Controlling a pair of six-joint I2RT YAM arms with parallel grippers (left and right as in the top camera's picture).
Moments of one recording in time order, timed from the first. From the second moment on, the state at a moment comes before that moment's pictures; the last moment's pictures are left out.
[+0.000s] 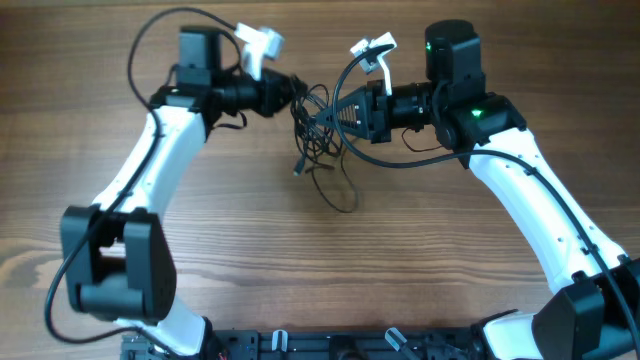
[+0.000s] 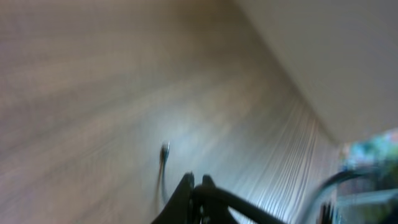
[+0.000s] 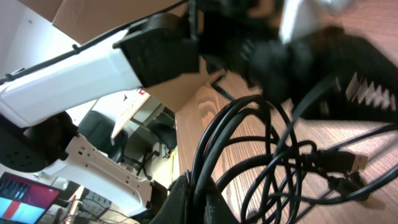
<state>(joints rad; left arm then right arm) -0.12 1.78 1.32 -0.30 0.92 -0.06 0.33 1.59 1.32 -0.31 -1.20 0.26</state>
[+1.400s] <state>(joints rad) 0.12 1.68 1.29 -0.77 0.43 -0.56 0.46 1.64 1.32 -0.24 -0.92 0.27</state>
